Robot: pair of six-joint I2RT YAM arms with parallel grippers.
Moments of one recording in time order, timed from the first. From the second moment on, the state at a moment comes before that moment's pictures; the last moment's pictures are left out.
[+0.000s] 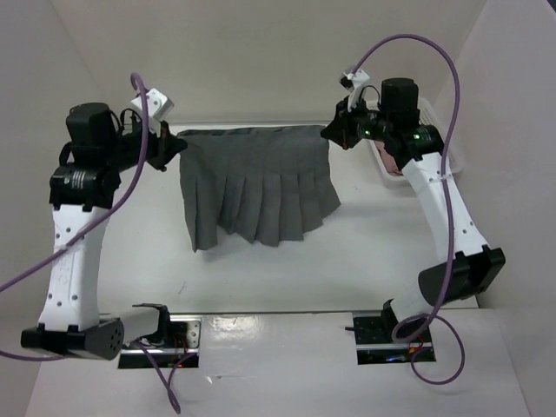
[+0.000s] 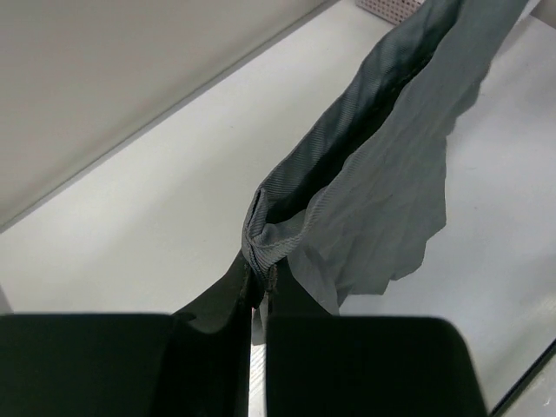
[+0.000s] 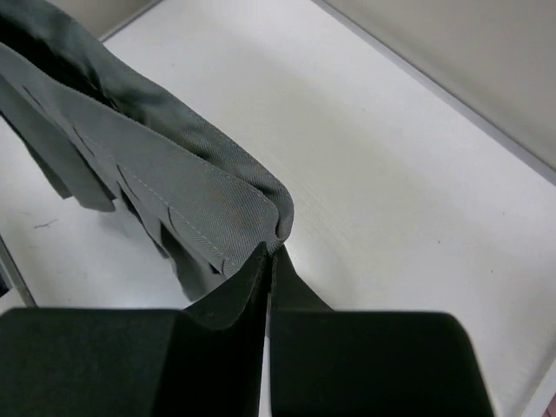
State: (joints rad) left arm -0.01 1.21 1.65 -0.79 0.59 0.28; right arm 0.22 1.52 1.73 -0.63 -0.59 -0.15
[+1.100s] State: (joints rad) left arm -0.02 0.88 1.36 -0.94 0.62 0.34; right arm 0.27 1.27 1.51 -0.75 -0.72 -0.19
